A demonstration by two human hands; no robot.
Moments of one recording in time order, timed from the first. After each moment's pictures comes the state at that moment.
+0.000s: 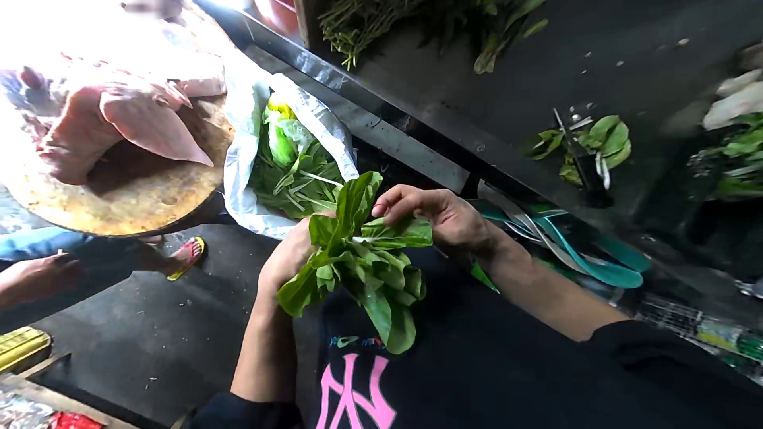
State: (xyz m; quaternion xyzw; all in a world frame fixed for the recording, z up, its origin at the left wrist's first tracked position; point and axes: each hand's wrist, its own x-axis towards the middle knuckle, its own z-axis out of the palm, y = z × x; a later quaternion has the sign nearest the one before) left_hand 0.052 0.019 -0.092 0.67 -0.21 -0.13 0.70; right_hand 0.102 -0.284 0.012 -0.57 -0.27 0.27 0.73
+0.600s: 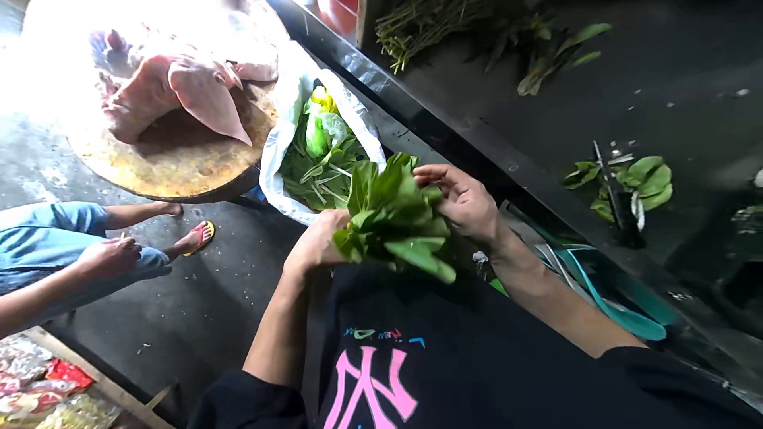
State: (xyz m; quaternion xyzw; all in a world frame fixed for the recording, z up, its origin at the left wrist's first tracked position) left_hand 0.050 0.004 -0.016 0.82 -0.12 -0.18 0.52; right_hand 0.107 -0.277 0.001 -0.78 -0.09 0.20 0.58
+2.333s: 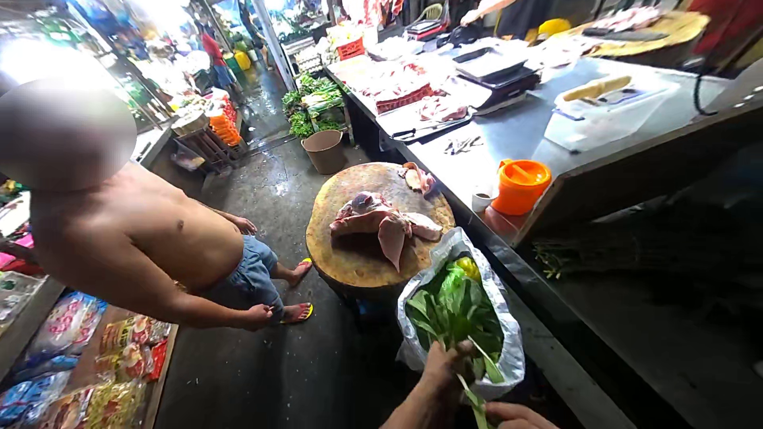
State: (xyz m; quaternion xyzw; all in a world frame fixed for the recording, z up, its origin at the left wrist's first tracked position) left_hand 0.052 -0.038 -0.065 0.36 0.32 0.00 0.88; right_hand 0.080 -0.228 0.005 -0.66 -0.51 0.21 0.51
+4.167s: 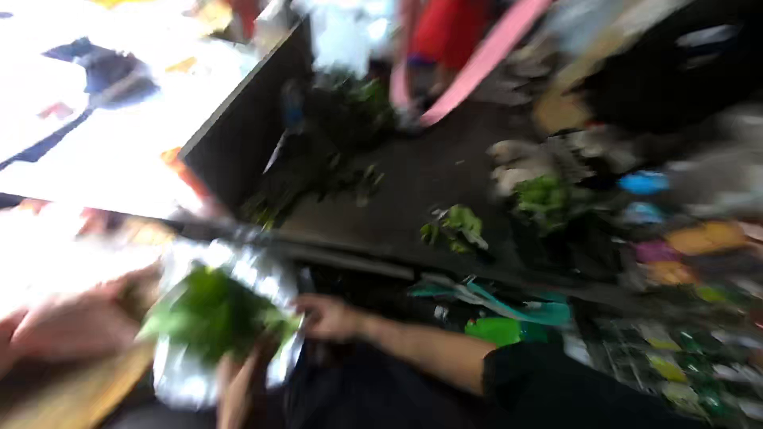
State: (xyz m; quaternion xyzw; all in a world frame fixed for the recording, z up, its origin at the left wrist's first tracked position) left_hand 0.067 -0.045 -0.015 0.55 0.09 -0.06 0.82; right_hand 0.112 -0.250 -0.016 -0.76 -0.08 0.21 0.61
